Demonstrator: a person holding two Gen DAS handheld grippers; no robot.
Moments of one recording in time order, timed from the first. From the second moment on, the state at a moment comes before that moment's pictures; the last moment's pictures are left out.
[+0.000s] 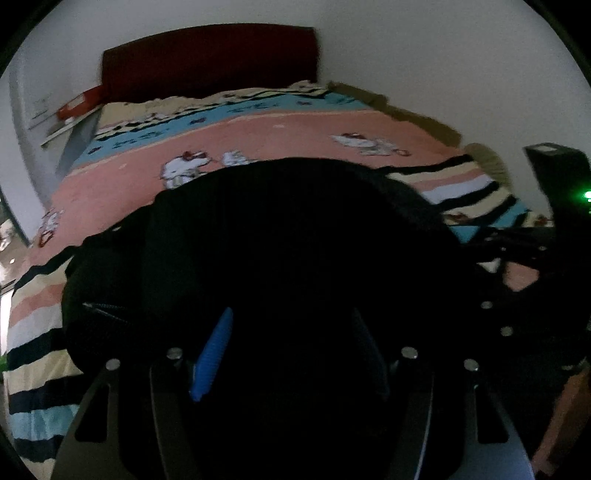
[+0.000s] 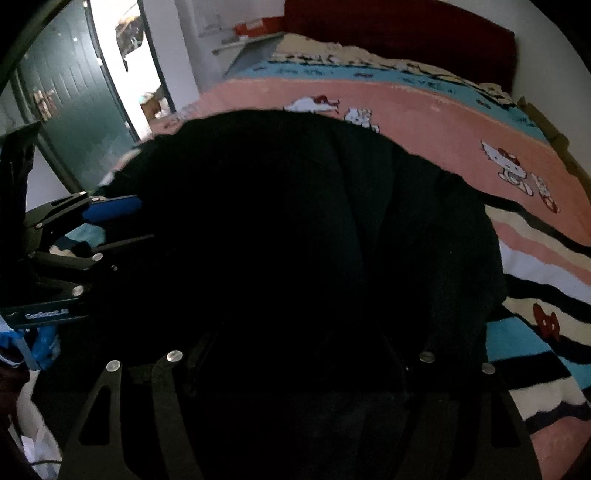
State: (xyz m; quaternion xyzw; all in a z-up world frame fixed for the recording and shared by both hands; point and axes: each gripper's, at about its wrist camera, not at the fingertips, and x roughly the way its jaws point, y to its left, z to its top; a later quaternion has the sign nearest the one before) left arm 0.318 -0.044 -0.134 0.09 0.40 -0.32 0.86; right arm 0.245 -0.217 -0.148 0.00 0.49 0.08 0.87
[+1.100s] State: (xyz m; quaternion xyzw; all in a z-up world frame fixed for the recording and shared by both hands) left arm 0.274 -0.065 -0.168 0.14 0.41 -0.23 0.87; right arm 0.255 -0.216 -0.190 -0.02 0.53 0.01 0.85
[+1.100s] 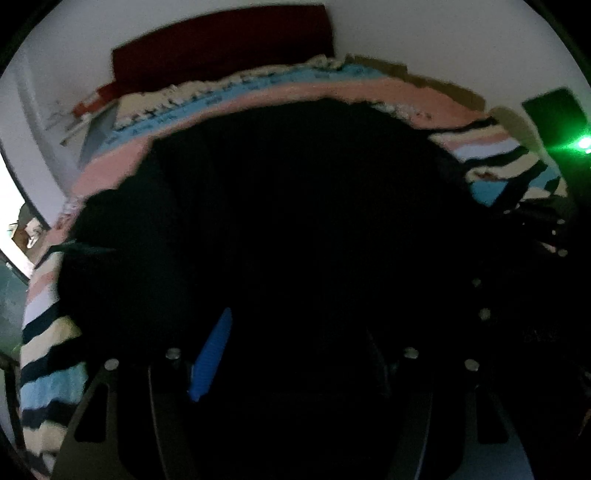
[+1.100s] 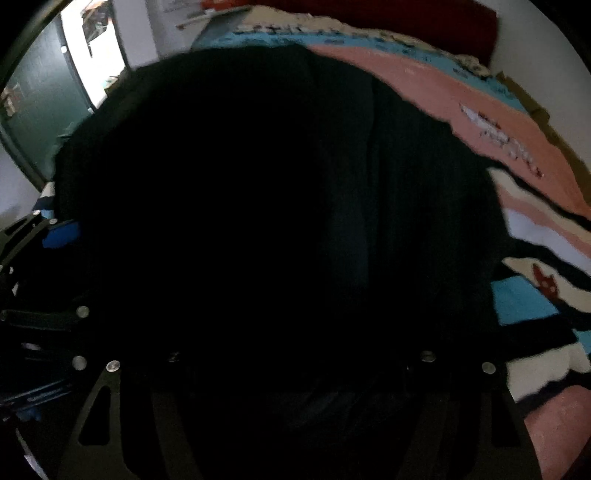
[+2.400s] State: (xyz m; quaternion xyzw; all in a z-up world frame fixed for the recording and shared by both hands) left arm 0.114 0.206 -0.157 -0.17 0.48 -0.13 0.85; right arm -0.001 -0.353 -0.138 0.15 0.43 -0.06 0.89
